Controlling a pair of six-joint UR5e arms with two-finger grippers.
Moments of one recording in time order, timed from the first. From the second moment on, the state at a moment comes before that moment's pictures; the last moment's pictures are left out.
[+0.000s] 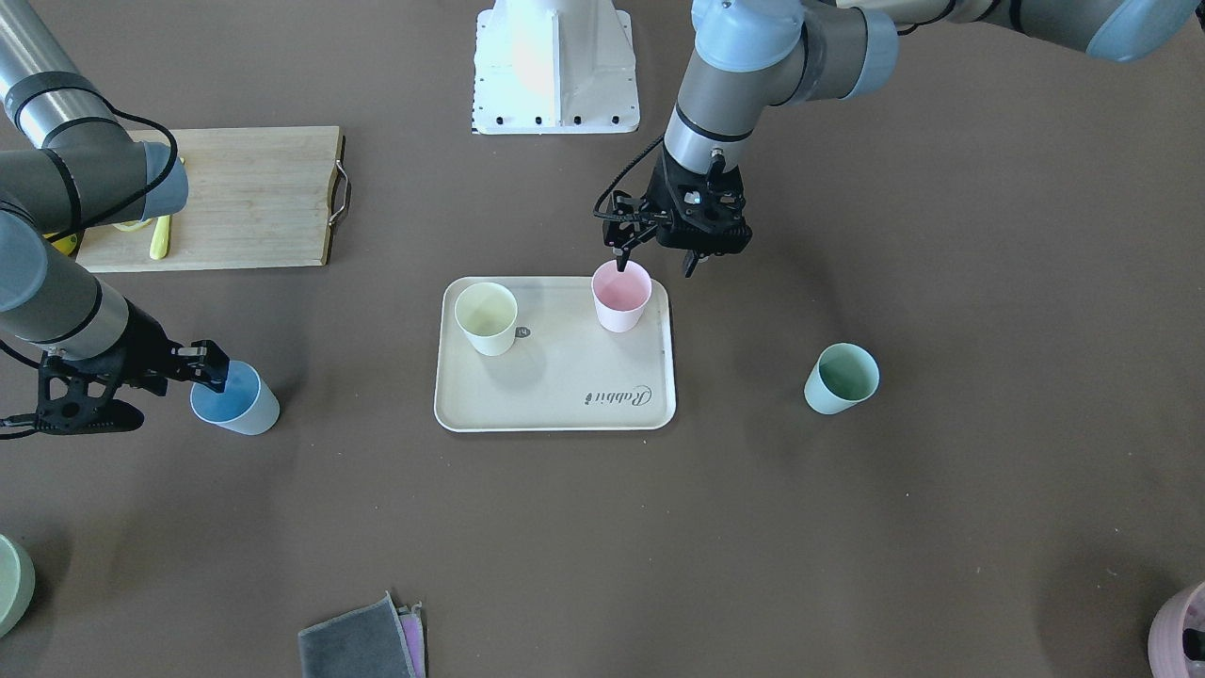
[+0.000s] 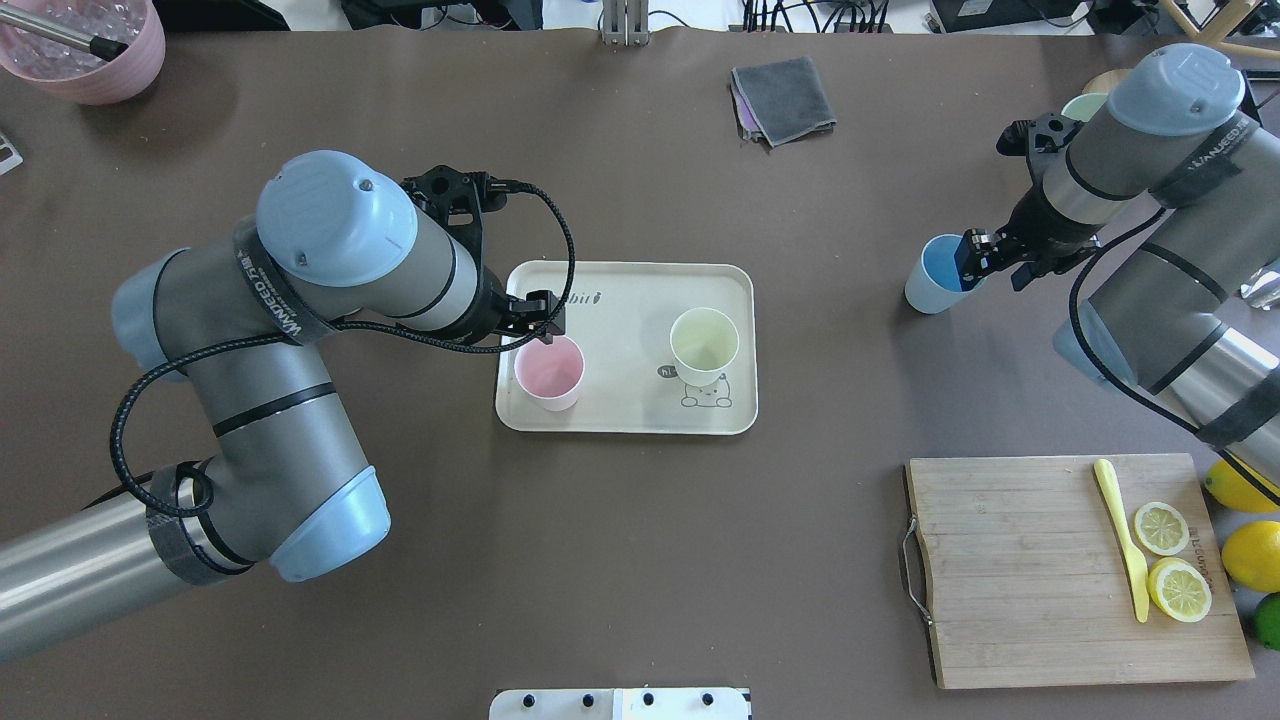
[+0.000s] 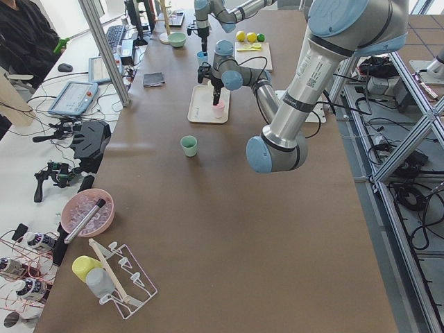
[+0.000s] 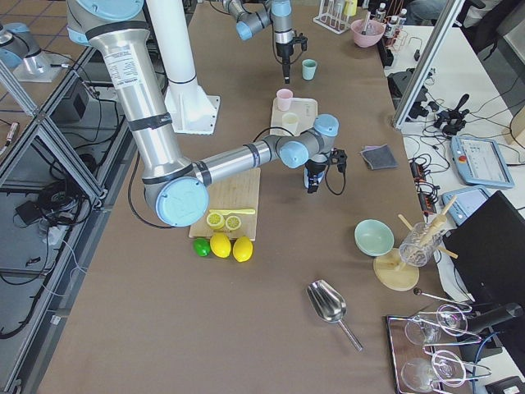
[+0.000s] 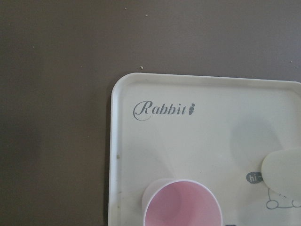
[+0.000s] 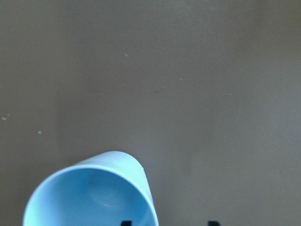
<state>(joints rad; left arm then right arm) -0.59 -2.17 -1.81 -1.68 -1.88 -1.21 0.96 -1.24 1.55 -1.38 2.20 0.74</state>
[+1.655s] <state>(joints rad) -0.90 -1.98 -1.75 -1.74 -2.00 -0.64 0.92 -0.93 1.59 -1.63 2.26 0.93</state>
